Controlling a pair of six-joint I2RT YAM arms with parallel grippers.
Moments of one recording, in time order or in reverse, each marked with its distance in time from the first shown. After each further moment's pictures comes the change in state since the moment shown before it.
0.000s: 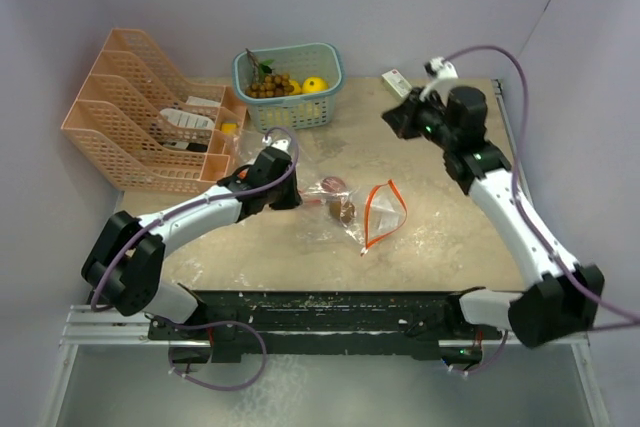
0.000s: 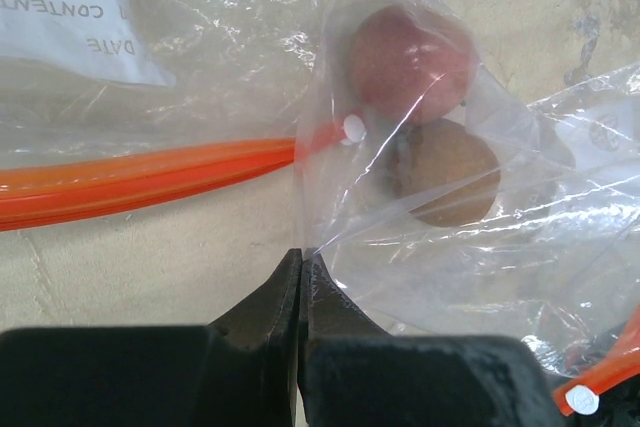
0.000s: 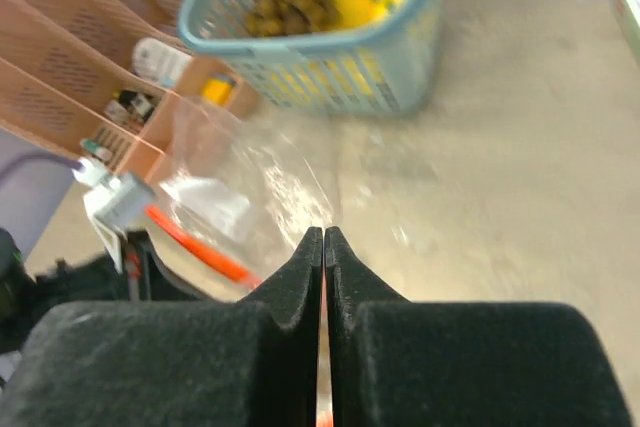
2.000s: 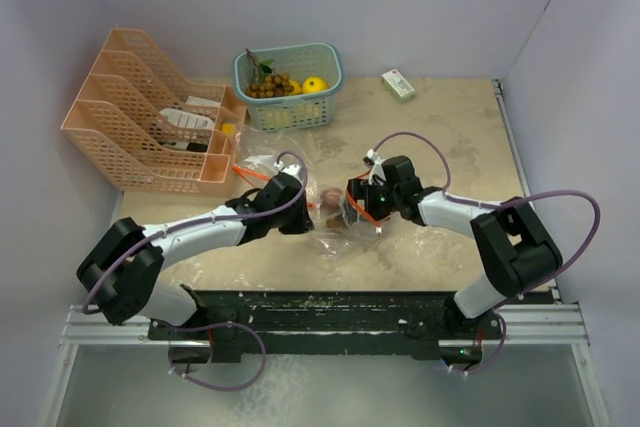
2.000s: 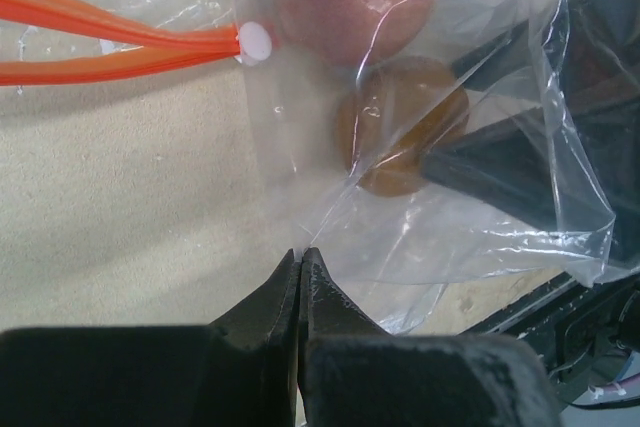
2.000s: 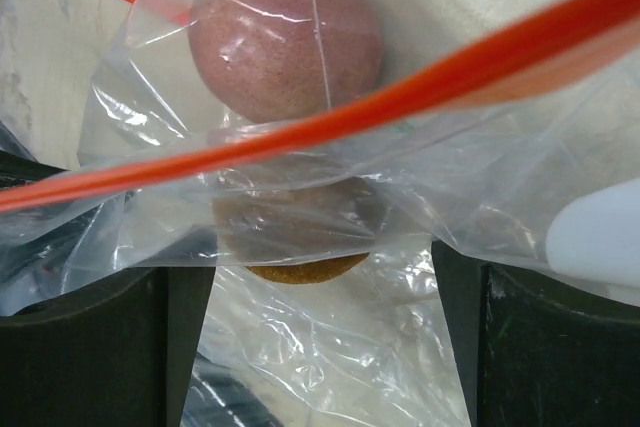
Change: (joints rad) left arm -0.151 -0.057 -0.148 0.092 0.024 -0.124; right arm 0.159 0.228 -0.549 0.153 -0.163 0.175
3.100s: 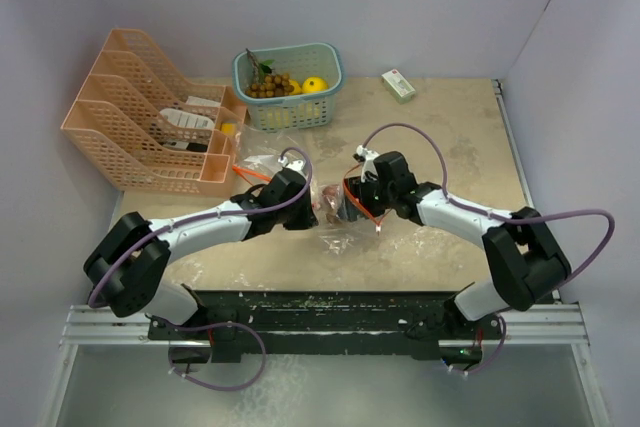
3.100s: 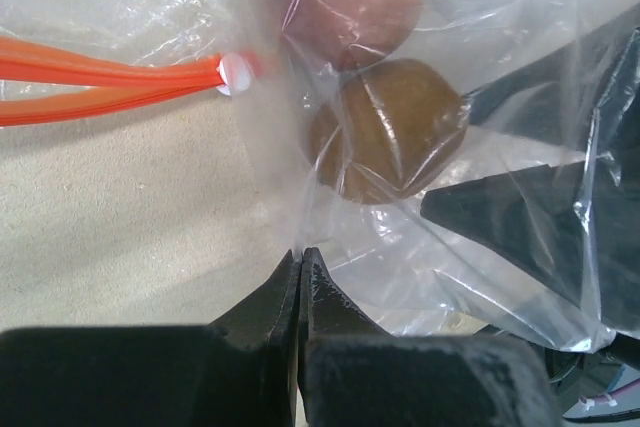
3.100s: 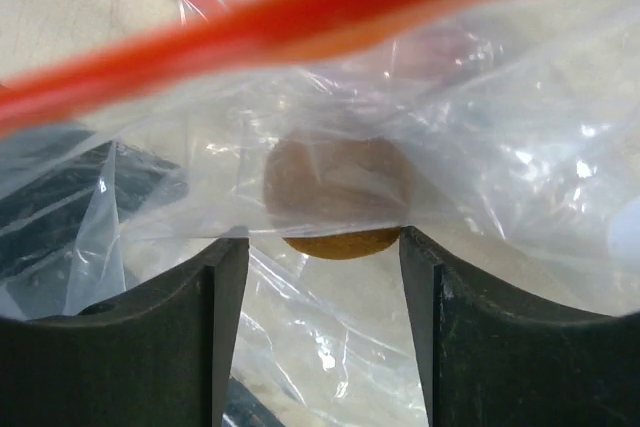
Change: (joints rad) left arm 0.000 0.055 0.052 0.009 -0.003 0.000; right arm 0.092 -0.068 0.079 -0.137 0.118 -0.105
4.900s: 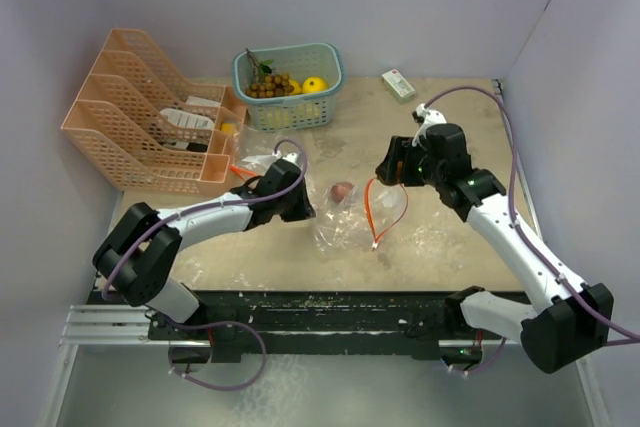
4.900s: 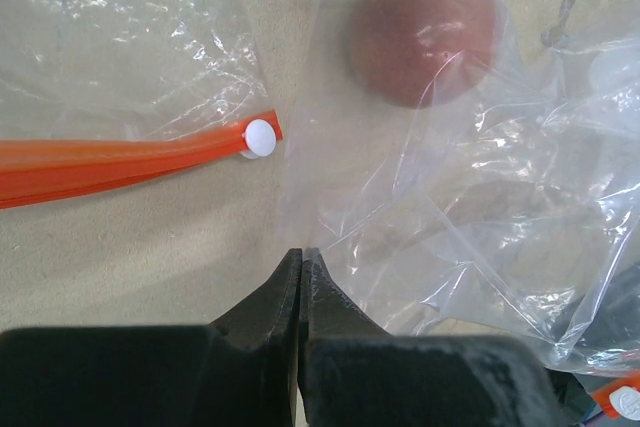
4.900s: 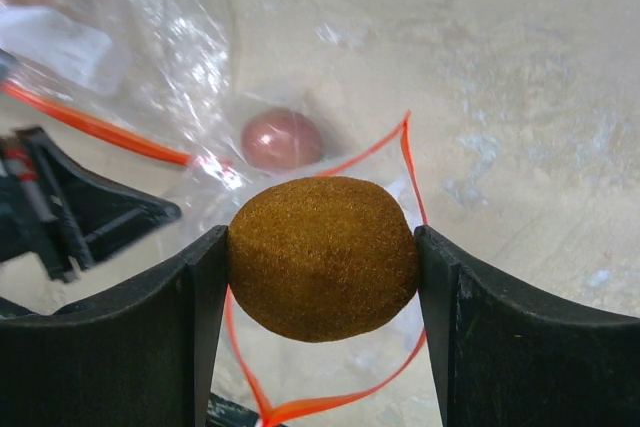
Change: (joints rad) left arm 0.085 0.067 0.024 0.040 0.045 -0.016; right arm -0.174 -0.363 0.188 -0.378 0.291 -0.031
